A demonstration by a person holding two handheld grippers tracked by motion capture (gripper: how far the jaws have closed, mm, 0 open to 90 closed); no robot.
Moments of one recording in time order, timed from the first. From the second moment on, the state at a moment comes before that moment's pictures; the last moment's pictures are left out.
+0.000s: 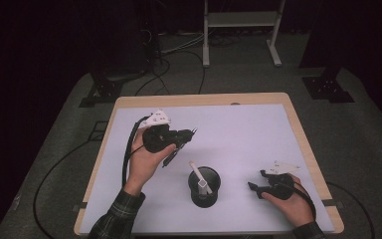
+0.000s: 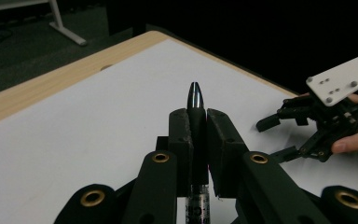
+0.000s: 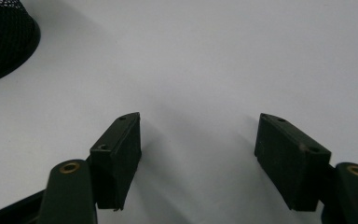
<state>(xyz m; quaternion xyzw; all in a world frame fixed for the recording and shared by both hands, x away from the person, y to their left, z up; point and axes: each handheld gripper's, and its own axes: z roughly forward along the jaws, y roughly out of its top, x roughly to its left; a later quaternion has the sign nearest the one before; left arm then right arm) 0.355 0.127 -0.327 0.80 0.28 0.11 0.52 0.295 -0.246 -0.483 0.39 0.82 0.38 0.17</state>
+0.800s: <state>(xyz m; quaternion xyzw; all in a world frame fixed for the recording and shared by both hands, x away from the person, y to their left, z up) 0.332 0.091 -0.322 0.80 0.22 0.06 0.56 0.295 -0.246 -0.483 0.39 0.82 0.38 0.17</state>
